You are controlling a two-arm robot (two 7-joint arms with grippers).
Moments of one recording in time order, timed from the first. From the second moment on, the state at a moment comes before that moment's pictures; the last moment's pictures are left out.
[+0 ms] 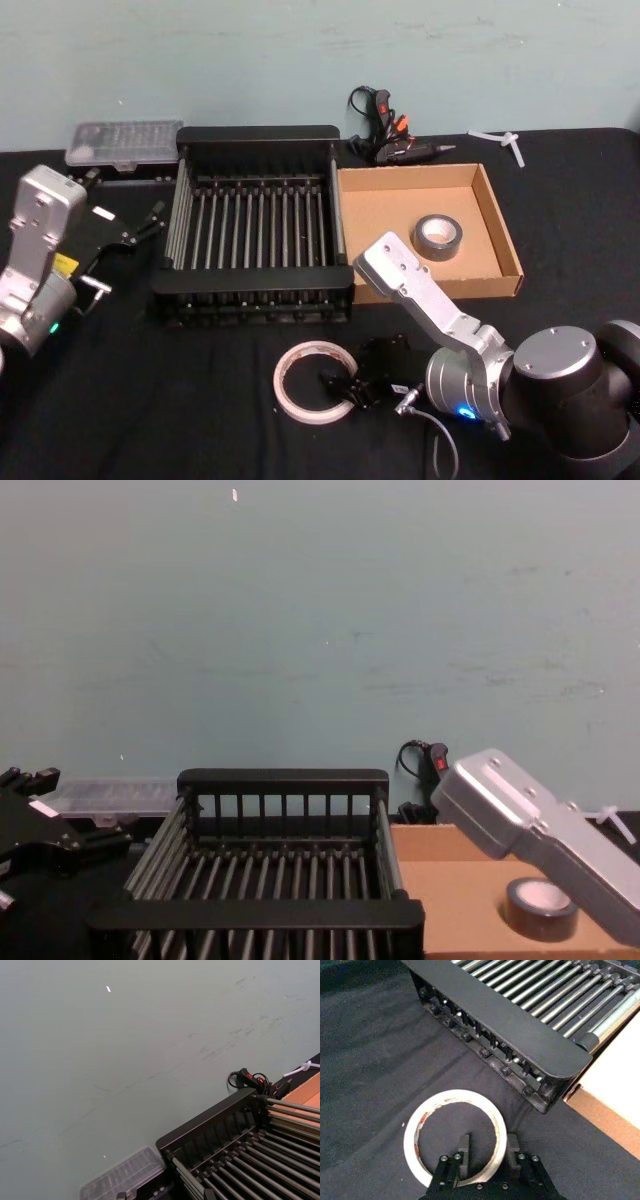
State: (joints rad) left arm -0.20 0.60 0.45 -1.41 -0.25 -0.12 0.03; right arm 0.10 0.34 -0.48 -1.72 0.09 0.73 0.44
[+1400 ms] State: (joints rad) left arm -0.20 0.60 0.45 -1.41 -0.25 -0.12 0.03; right arm 0.10 0.36 -0.46 -1.76 0.13 0.70 0.45
